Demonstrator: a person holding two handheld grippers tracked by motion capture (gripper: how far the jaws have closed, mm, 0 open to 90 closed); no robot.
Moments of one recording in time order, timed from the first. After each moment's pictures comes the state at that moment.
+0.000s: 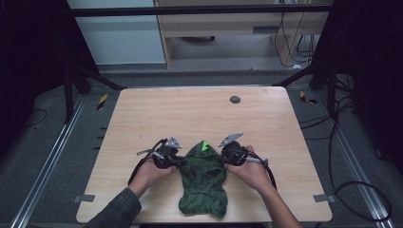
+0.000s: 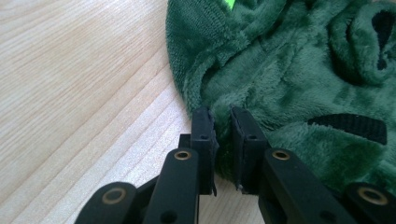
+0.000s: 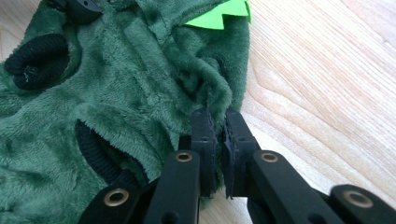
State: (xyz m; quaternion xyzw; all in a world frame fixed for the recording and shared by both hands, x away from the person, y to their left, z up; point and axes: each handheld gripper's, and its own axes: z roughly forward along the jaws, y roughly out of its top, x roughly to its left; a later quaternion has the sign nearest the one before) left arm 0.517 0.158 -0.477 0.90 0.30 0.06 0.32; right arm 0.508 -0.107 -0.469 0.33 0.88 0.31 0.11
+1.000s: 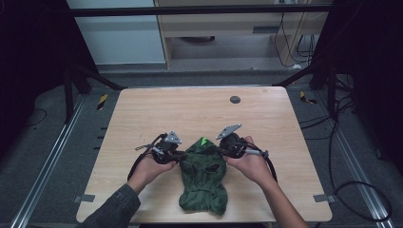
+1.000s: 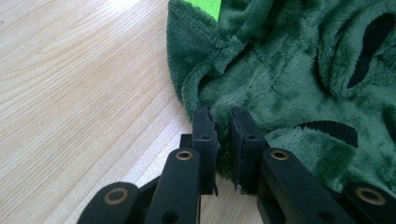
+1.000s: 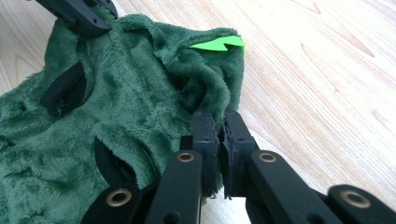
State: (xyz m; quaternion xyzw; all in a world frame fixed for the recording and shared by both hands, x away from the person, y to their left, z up) left arm 0.520 0.155 -0.454 0.90 0.28 0.08 0.33; right arm 0.515 -0.101 -0.434 0.31 0.89 0.31 0.14
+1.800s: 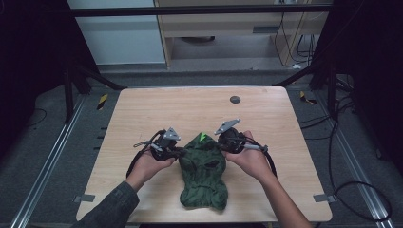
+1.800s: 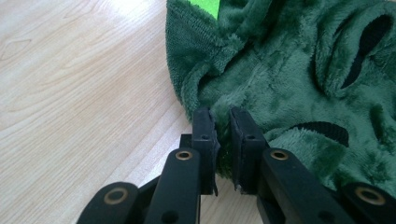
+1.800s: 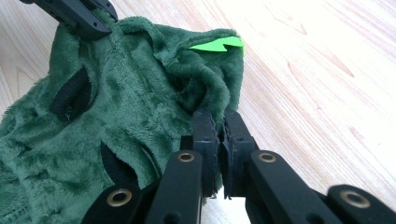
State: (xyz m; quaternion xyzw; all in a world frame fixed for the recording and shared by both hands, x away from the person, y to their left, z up) left arm 0.524 0.158 -0.442 0.89 0.28 0.10 0.34; right arm 0.521 -0.097 -0.417 0.30 0.89 0.31 0.15
